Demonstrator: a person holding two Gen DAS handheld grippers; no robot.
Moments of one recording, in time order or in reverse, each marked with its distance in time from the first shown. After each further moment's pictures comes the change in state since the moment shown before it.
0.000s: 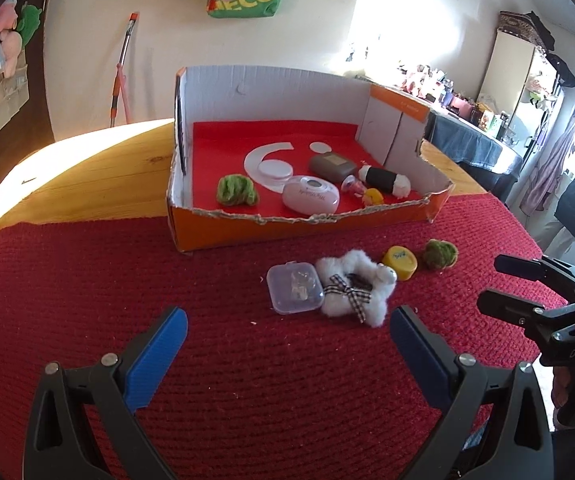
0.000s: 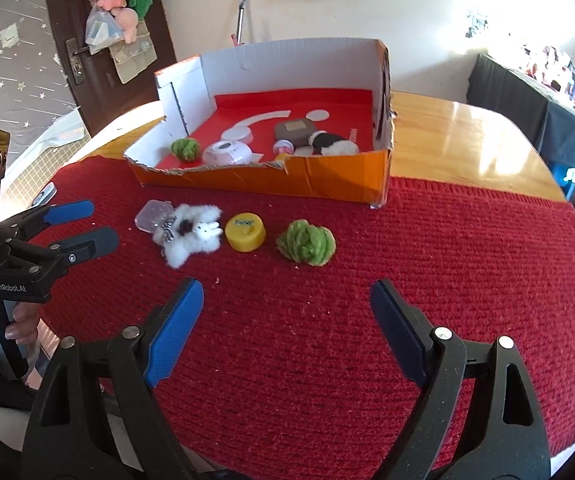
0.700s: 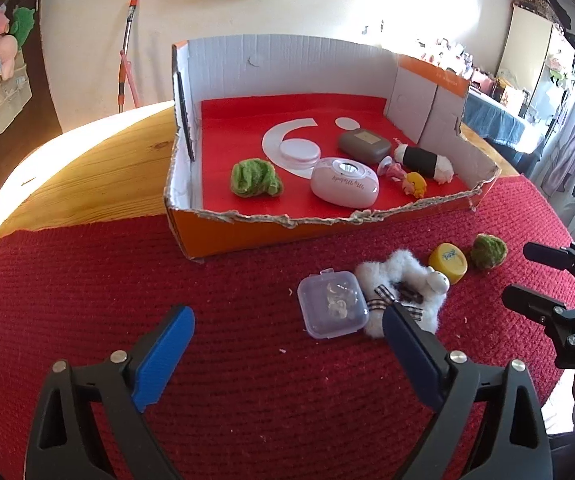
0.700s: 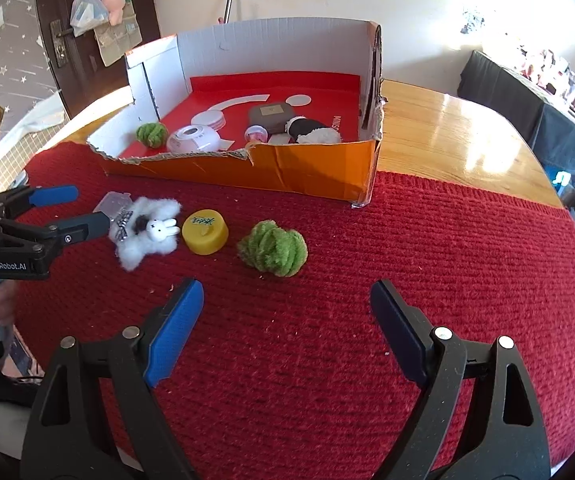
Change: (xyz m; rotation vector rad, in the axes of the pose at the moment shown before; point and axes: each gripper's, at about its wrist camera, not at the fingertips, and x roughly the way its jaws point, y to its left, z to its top) left arm 0.037 0.007 0.019 0.041 0.098 0.074; right arm 0.026 -0.011 0.009 -0.037 0.051 -0.070
